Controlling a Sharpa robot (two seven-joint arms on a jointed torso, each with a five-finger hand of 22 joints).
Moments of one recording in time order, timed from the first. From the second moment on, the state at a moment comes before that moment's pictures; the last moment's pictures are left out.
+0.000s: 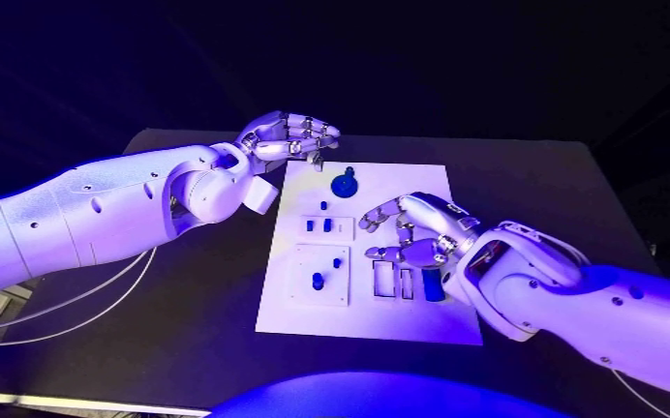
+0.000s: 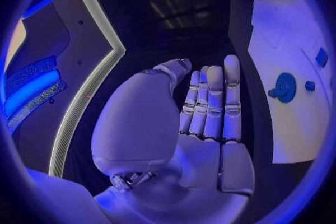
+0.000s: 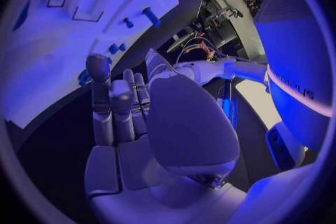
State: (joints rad) left arm 1.16 -0.89 0.00 1.47 -0.18 -0.06 0.32; left_hand 1.46 -0.22 0.45 0.18 0.30 0.90 0.18 0.26 0.41 1.00 0.12 0.36 0.29 1.02 0.04 1.09 0.65 0.18 0.97 0.13 0.83 0.67; right arm 1.09 -0.85 -0.11 1.82 -1.34 -0.48 -0.04; right_hand 1.55 -0.14 0.09 0.29 0.18 0.94 0.18 0.07 0.39 0.93 0.12 0.40 0.09 1.36 0.02 1.19 0.86 0.16 1.31 0.13 0.61 1.18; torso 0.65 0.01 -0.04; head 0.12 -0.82
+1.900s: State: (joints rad) left arm 1.16 -0.92 0.00 1.49 -0.18 -0.06 0.33; left_hand 1.43 -0.24 0.42 0.22 0.30 0.88 0.18 0.26 0.40 1.00 0.12 0.36 0.29 1.02 0.04 1.09 0.65 0.18 0.98 0.14 0.81 0.66; right arm 1.02 -1.01 -0.13 1.85 -1.38 -0.35 -0.52; right_hand 1.14 -0.09 -0.10 0.30 0.13 0.96 0.10 0.38 0.48 1.45 0.02 1.44 1.31 1.47 -0.04 1.52 1.31 0.06 1.47 0.06 1.31 1.31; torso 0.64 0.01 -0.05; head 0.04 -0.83
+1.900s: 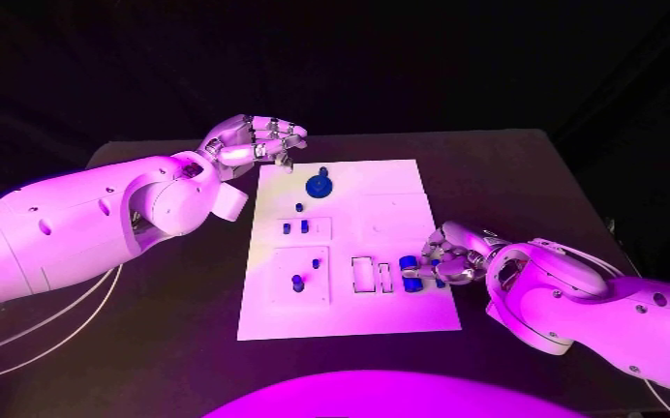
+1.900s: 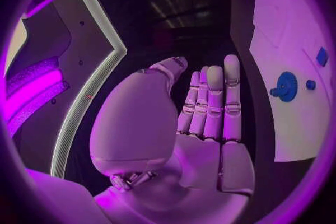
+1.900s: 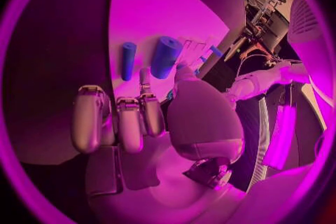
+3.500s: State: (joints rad) left arm 1.16 -0.92 0.00 1.49 -0.18 -0.06 0.32; left_hand 1.43 -0.24 0.42 0.22 0.30 0.88 0.18 0.27 0.40 1.00 0.12 0.36 0.29 1.02 0.05 1.09 0.66 0.18 0.98 0.14 0.81 0.65; right arm 1.06 -0.99 -0.13 1.91 -1.19 -0.35 -0.53; right_hand 1.27 -0.09 -0.02 0.29 0.35 0.99 0.07 0.50 0.50 1.47 -0.02 1.44 1.31 1.47 -0.08 1.54 1.31 0.05 1.47 0.03 1.36 1.31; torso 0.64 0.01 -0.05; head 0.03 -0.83
